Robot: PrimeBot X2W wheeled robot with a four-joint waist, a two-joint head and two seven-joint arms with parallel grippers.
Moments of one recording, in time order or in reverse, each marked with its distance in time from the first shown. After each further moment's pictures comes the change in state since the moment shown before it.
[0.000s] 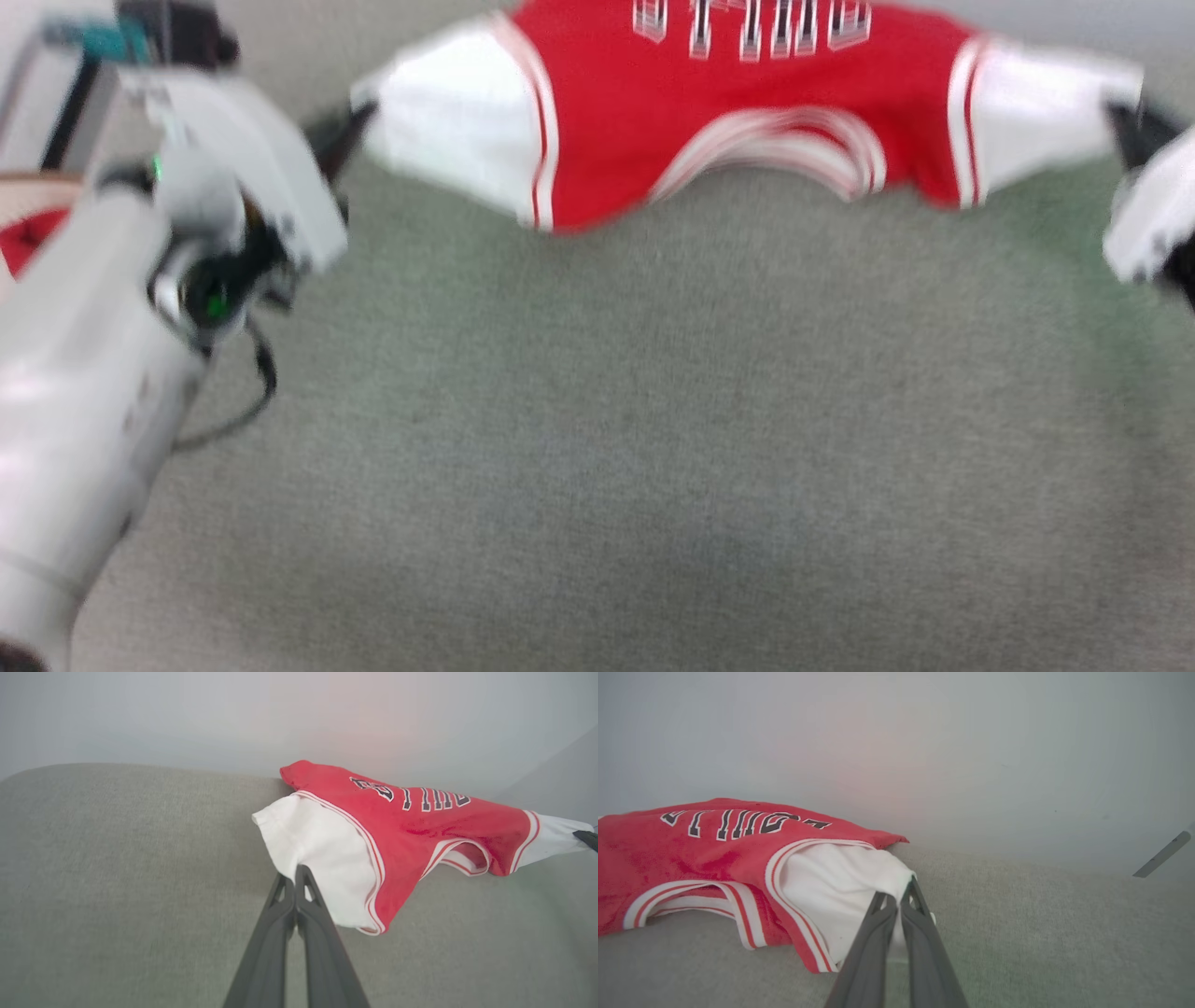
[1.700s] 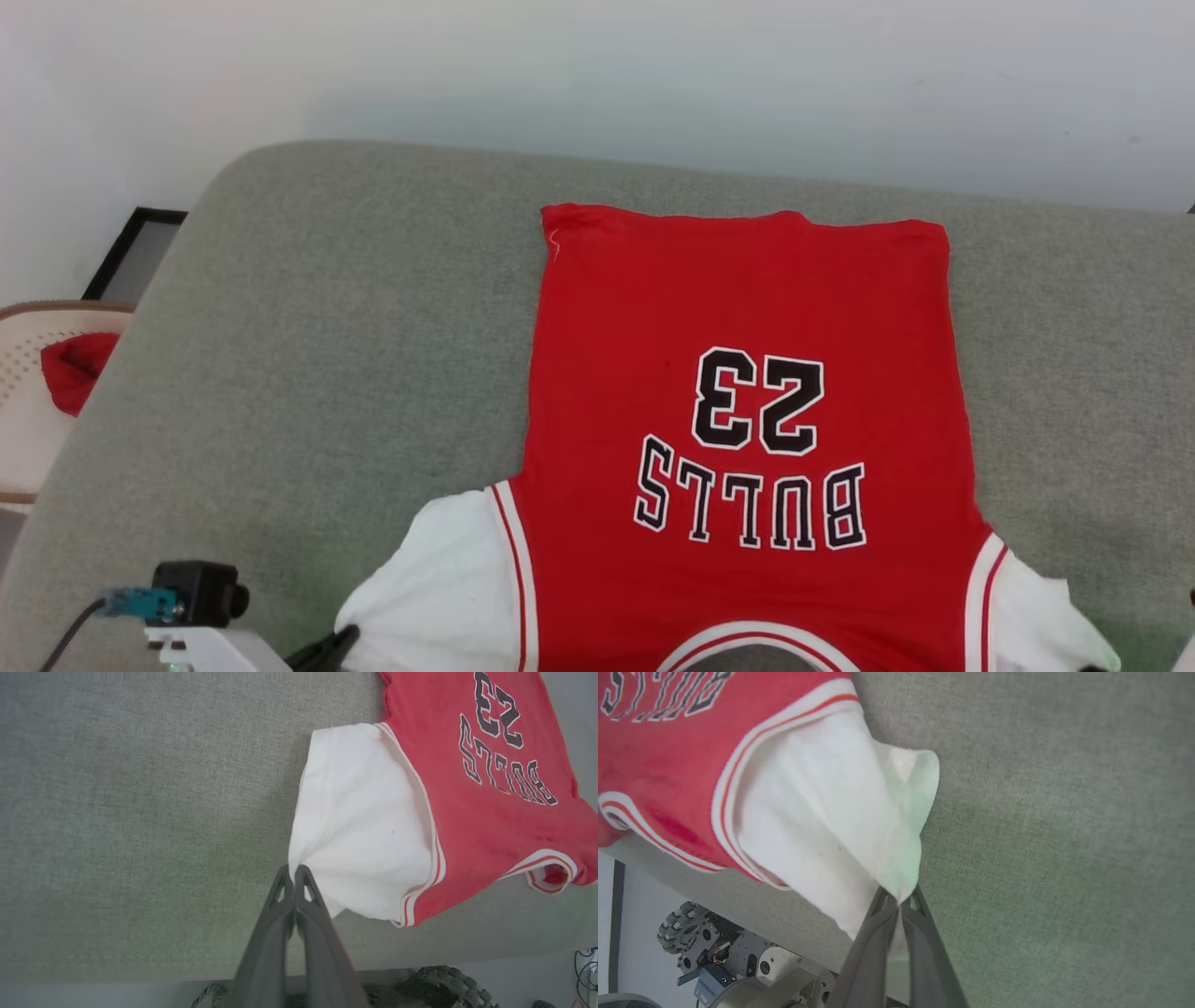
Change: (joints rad) left arm 0.927 0.432 -0.064 -0.779 -0.156 0.350 -0.184; right arm 1.157 -0.086 -0.388 -0.891 0.155 0.000 0.760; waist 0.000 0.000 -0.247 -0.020
